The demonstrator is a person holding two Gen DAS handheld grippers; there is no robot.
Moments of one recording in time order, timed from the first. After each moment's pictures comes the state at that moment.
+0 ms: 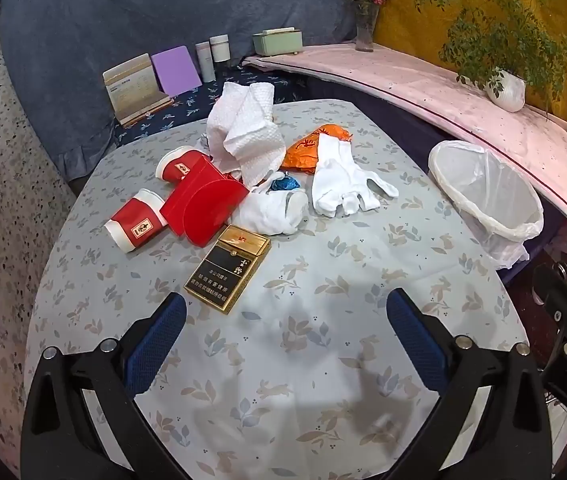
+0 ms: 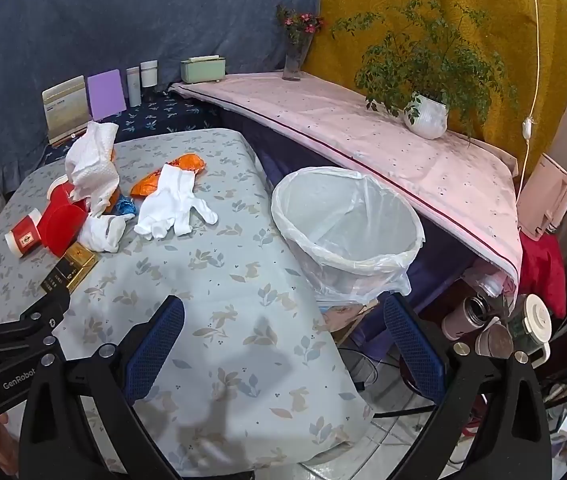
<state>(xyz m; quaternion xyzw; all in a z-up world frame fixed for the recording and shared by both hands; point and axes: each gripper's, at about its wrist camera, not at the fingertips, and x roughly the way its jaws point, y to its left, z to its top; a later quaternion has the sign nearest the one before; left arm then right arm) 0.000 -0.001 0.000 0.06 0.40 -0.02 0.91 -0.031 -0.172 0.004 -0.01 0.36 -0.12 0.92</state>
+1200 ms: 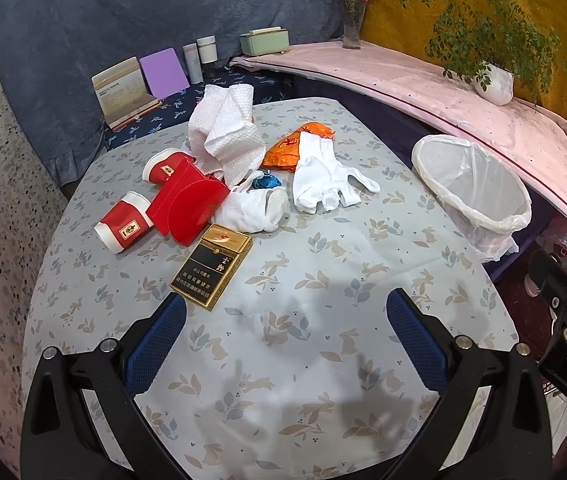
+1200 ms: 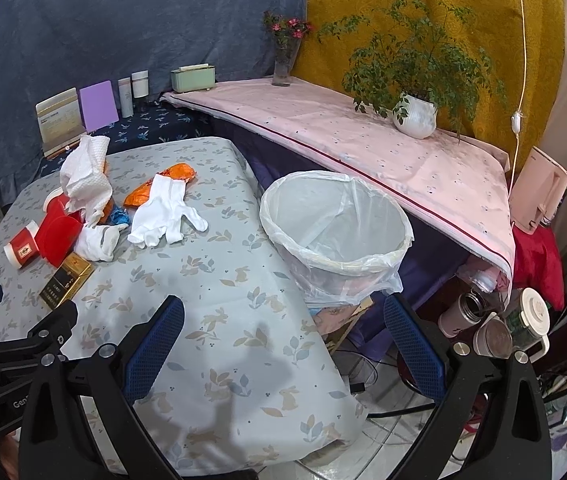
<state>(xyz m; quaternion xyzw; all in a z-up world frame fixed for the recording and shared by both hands) -0.009 -0.016 0.002 0.05 0.41 -0.04 0.91 -0.040 -0.182 0.009 0.00 0.35 -0.13 0.93</state>
